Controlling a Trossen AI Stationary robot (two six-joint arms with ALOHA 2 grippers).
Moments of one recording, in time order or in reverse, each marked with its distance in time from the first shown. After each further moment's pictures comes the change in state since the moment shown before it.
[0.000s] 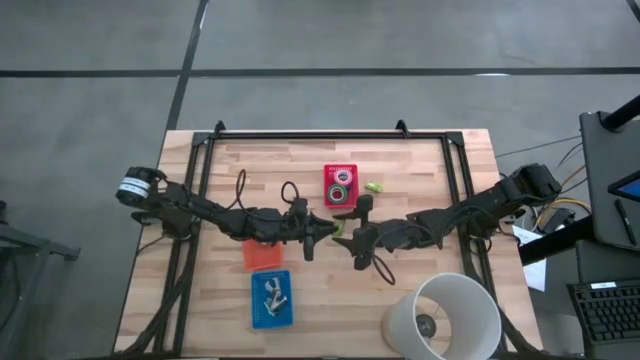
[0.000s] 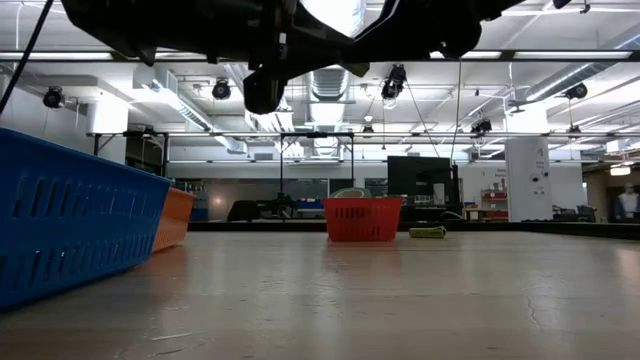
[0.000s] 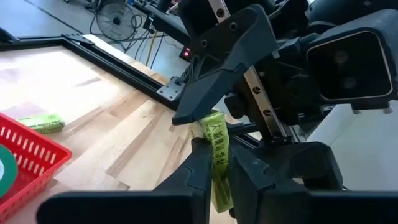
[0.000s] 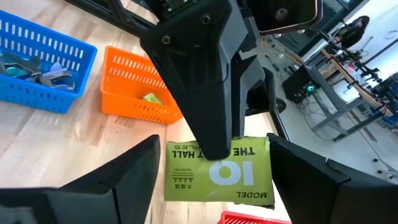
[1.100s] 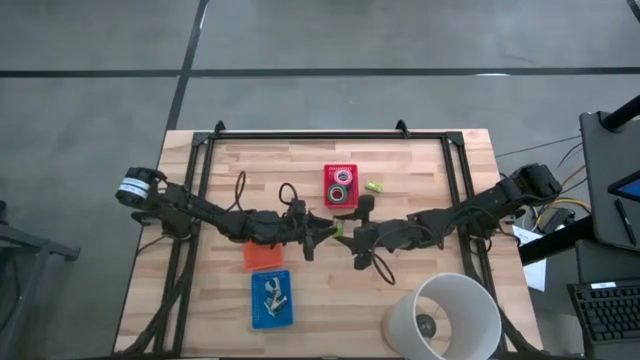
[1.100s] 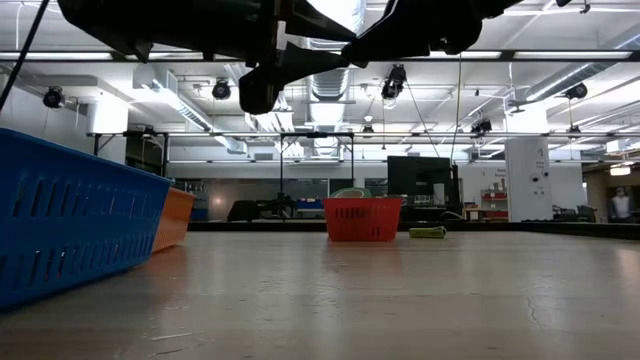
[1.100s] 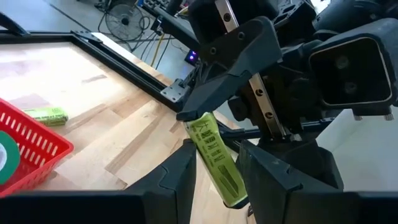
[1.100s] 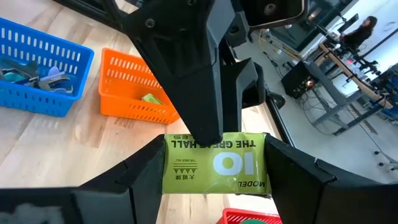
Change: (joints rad) left arm -0.024 0.000 0.000 0.007 -0.052 -0.054; right arm 0.002 -0.002 0.001 -0.009 0.015 0.036
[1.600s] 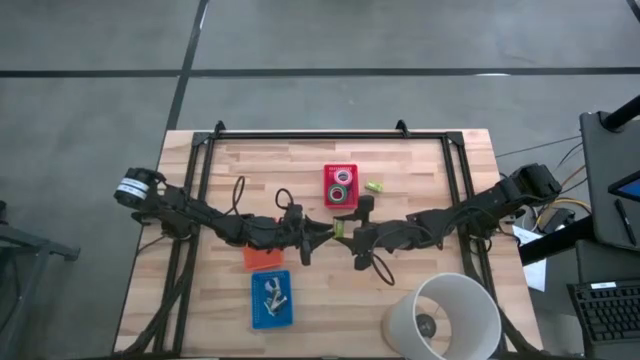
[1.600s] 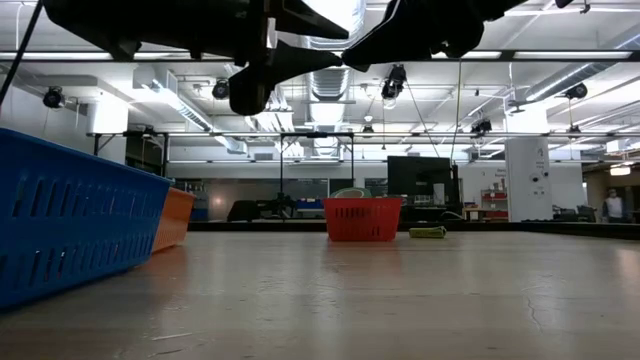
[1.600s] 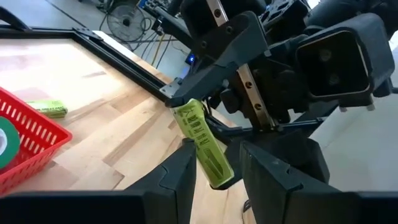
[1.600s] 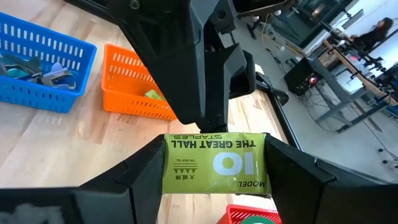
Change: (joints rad) left arm -0.042 -0.005 -0.030 0.021 -0.055 -0.021; right arm 0.000 0.000 0.000 -0.012 -0.003 0.011
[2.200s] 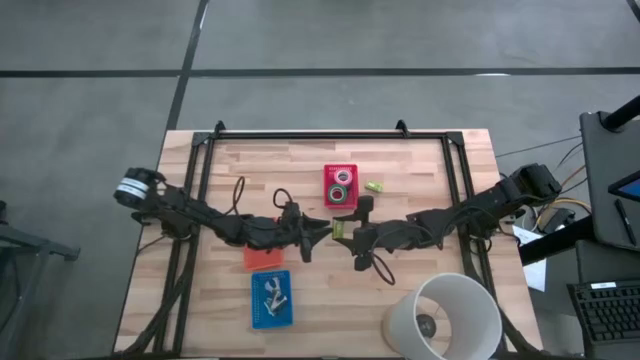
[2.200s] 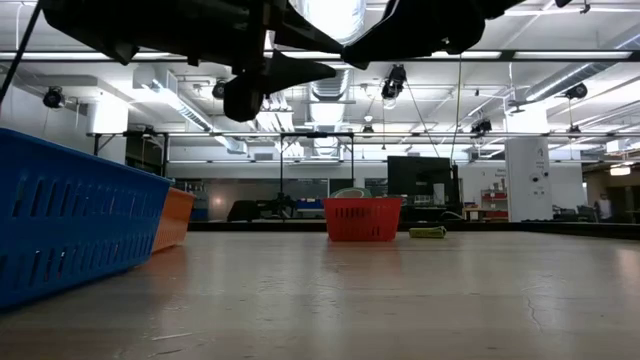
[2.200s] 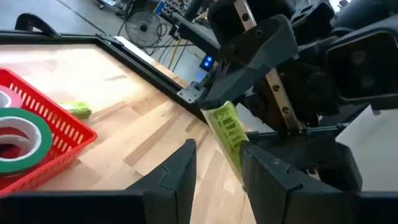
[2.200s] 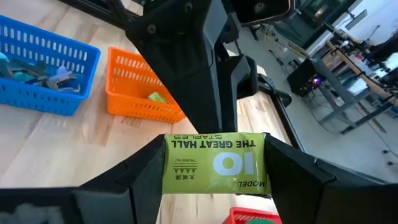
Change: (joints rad) left arm 0.000 0.000 -0.016 -0.005 -0.067 -0.002; right arm 0.000 0.000 0.003 0.001 -0.014 0.006
